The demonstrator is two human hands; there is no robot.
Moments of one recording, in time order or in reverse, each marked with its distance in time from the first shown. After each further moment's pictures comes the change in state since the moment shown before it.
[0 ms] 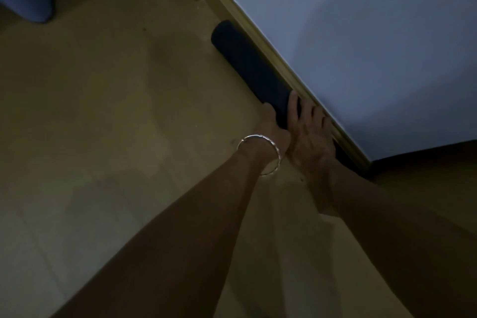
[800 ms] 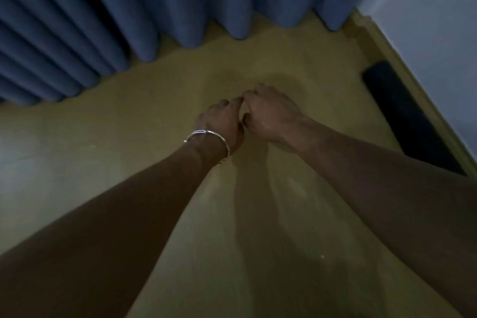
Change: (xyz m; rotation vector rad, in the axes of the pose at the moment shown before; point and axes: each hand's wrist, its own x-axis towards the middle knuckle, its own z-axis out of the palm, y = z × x) left_hand -0.146 -0.150 -0.261 0.650 0.555 0.060; right_hand -0.029 -0.287 -0.130 0.217 -0.025 -0.686
